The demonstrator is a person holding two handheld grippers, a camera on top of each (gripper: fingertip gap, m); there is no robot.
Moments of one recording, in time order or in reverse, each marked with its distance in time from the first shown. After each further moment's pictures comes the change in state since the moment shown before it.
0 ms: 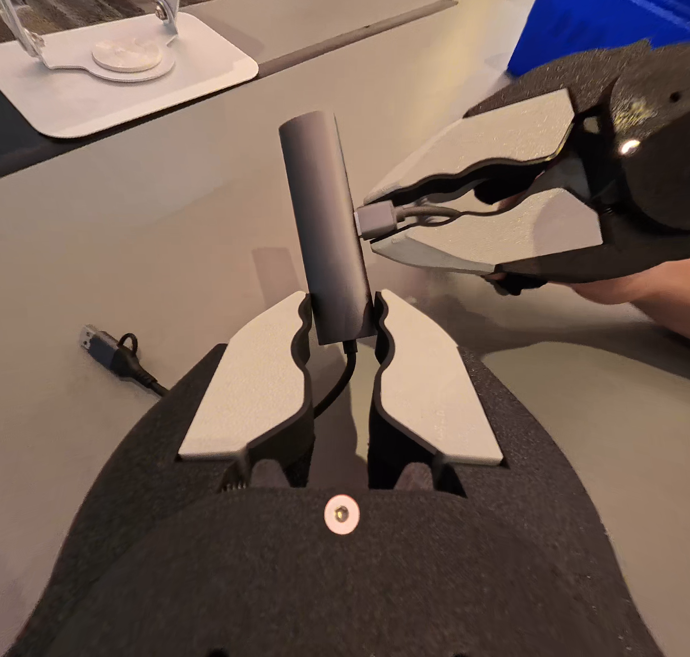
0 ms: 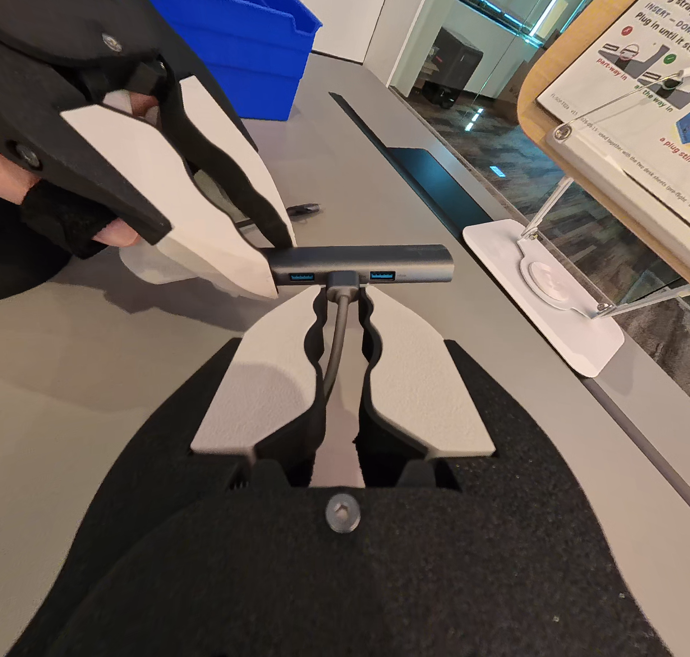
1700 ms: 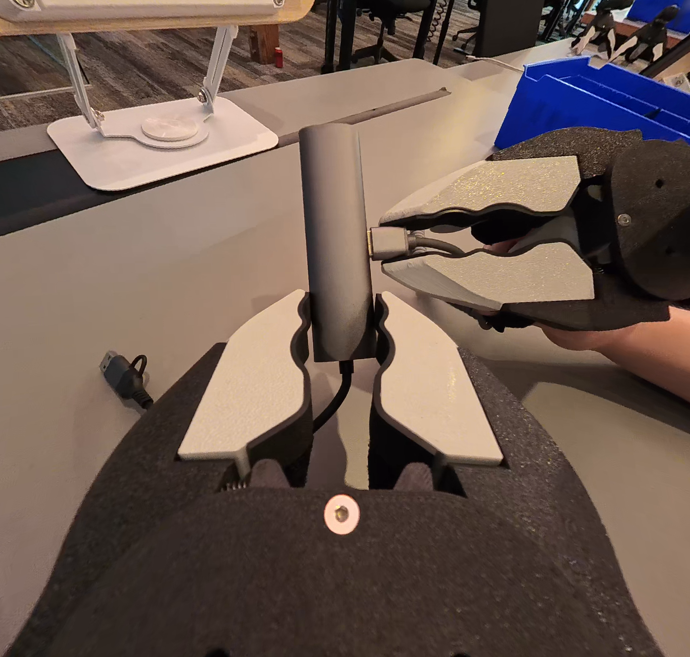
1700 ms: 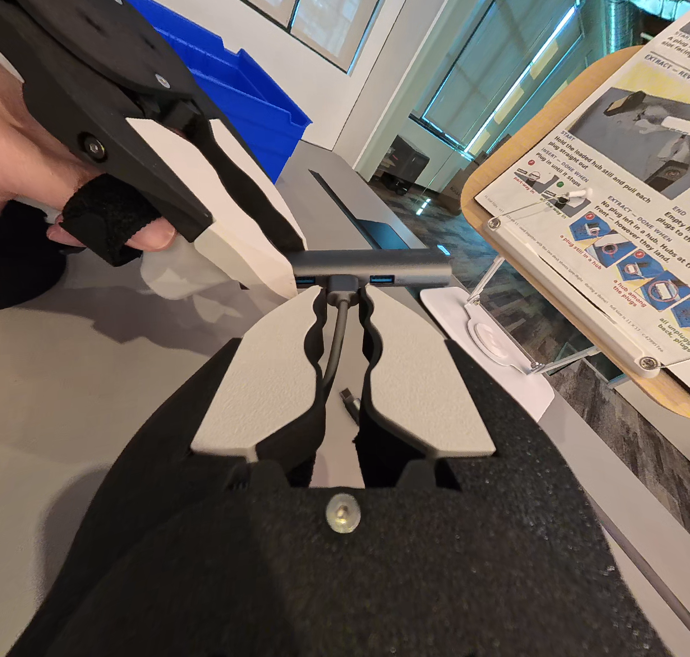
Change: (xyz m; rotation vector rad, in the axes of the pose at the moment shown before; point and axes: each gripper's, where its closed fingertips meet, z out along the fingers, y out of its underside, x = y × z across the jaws) left arm 0.003 -0.025 -0.008 0.165 -0.026 -0.038; right arm 0.003 -0.027 -0.015 0.202 0.094 -0.128
